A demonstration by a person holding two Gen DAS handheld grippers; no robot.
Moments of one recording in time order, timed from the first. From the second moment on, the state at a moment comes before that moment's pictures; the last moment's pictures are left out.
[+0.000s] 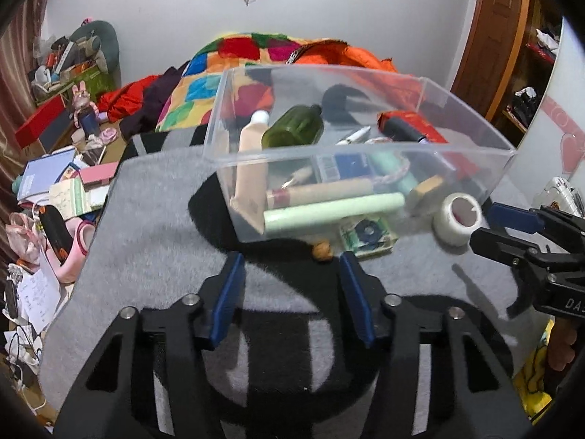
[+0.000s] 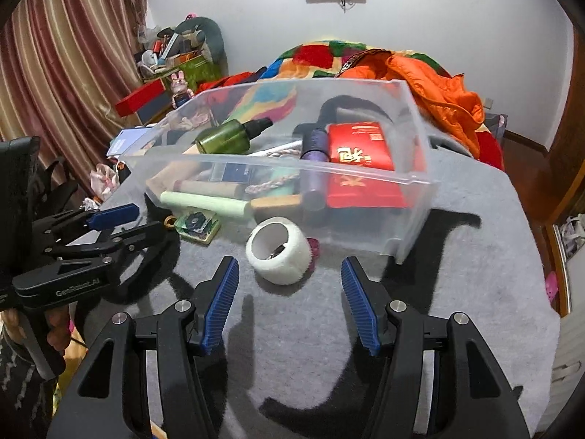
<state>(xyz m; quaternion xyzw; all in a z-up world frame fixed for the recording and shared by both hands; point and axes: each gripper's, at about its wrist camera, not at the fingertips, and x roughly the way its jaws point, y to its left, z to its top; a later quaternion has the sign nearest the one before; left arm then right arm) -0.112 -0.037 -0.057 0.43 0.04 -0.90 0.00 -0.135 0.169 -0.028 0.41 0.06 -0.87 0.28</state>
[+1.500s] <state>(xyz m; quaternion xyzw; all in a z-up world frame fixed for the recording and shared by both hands) -0.100 -0.001 -0.001 0.34 0.05 -0.94 -0.05 -0.133 0.190 0.005 0.37 0.02 -0.89 0.26</state>
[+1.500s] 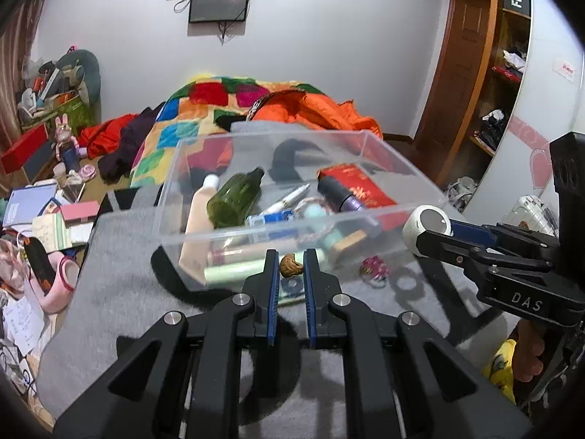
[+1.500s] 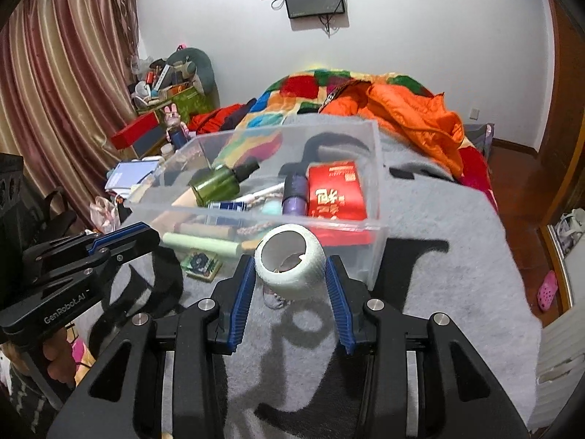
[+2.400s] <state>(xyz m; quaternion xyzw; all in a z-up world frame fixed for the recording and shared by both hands) -0.152 0.006 0.010 0.34 0.05 -0.94 -0.07 -0.177 0.181 0.022 0.36 0.00 -0.90 0.25</state>
